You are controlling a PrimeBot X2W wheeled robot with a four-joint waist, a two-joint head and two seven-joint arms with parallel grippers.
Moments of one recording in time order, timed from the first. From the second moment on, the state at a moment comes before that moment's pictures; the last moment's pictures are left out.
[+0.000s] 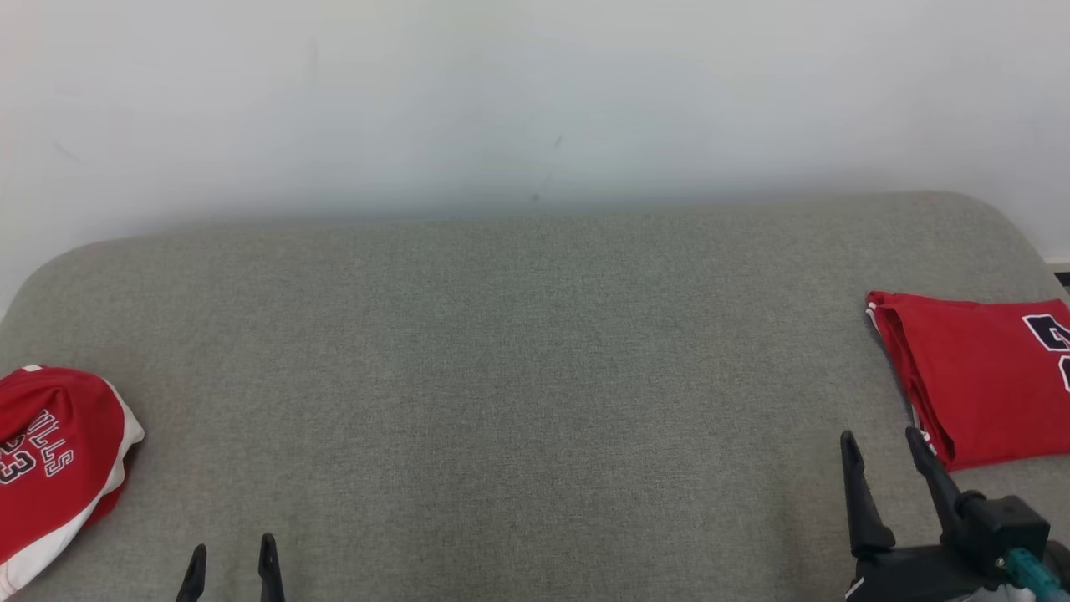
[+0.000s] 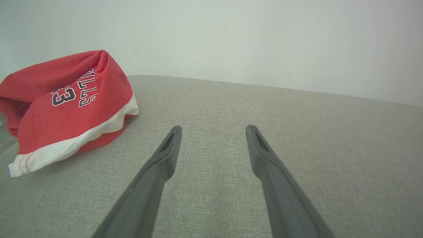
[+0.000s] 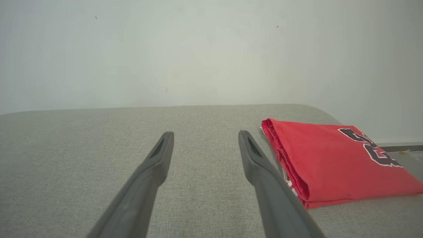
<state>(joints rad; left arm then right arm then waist) 0.11 0.05 0.09 0.17 -0.18 -0.09 -0.26 -0.05 -0.15 -0.03 0.23 0.16 0.13 -0.19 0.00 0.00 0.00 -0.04</state>
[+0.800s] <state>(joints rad) 0.11 0.05 0.07 0.18 -0.17 -0.10 -0.26 -0.02 -0.10 0.00 0.31 0.14 0.13 -0.25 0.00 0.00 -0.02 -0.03</state>
